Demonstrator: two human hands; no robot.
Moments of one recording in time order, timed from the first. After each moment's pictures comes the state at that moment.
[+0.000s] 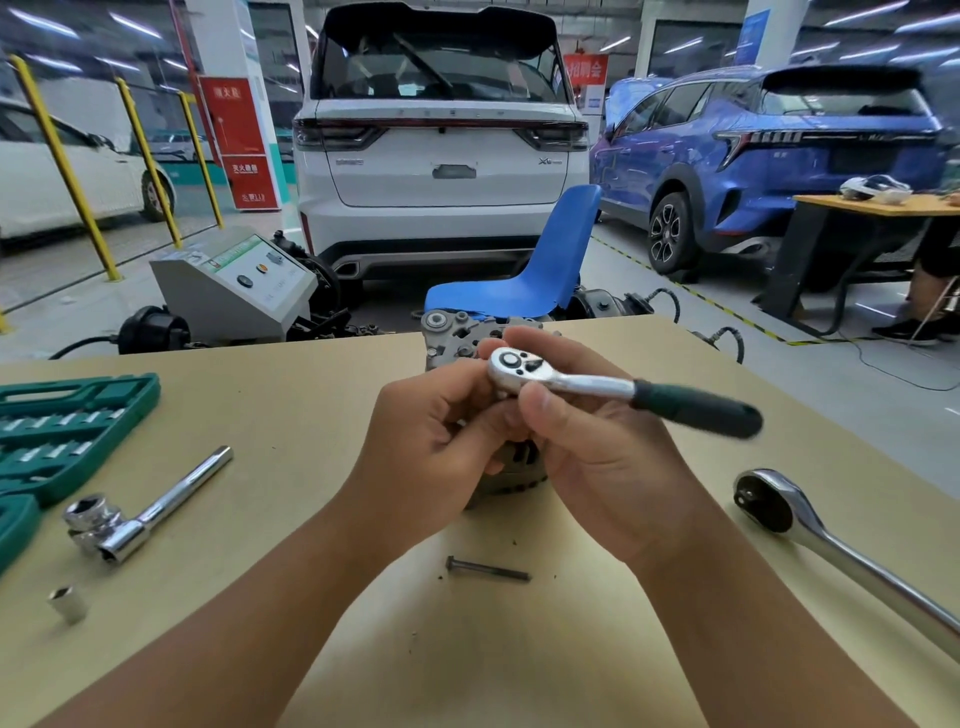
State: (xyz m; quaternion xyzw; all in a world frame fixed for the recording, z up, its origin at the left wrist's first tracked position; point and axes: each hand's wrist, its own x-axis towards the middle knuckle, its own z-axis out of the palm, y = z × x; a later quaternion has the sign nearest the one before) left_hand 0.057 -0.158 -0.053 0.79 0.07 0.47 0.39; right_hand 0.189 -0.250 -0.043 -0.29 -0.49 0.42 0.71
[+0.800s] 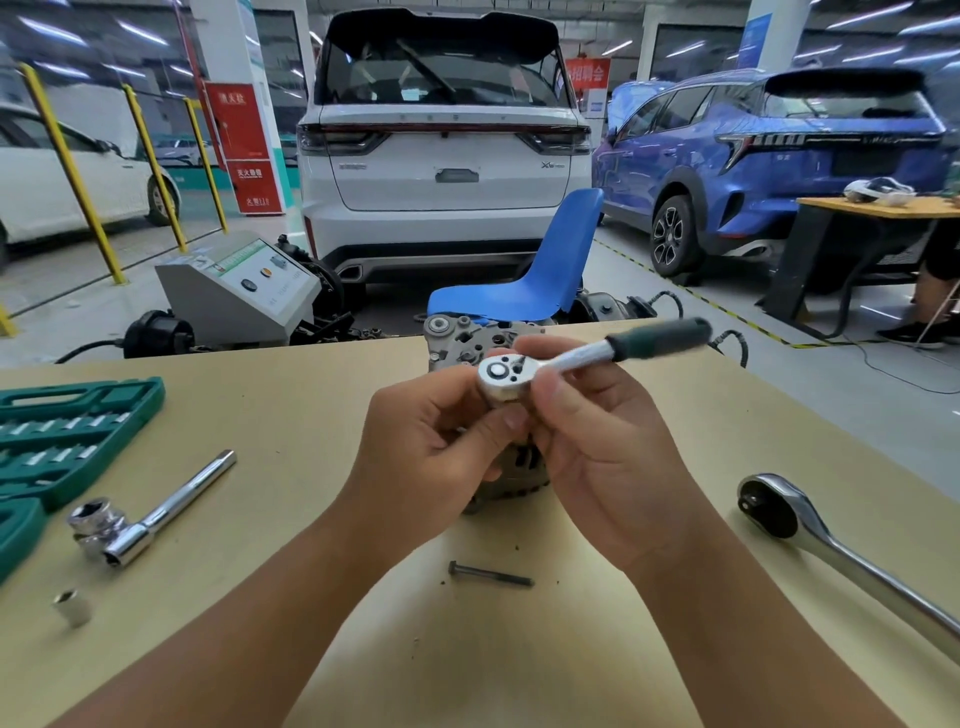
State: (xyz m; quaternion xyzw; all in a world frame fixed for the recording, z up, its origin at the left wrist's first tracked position) left_hand 0.056 -0.158 -0.055 0.77 0.08 0.49 0.41; right_hand 0.188 -0.247 -0.043 -0.26 -0.46 0.42 0.74
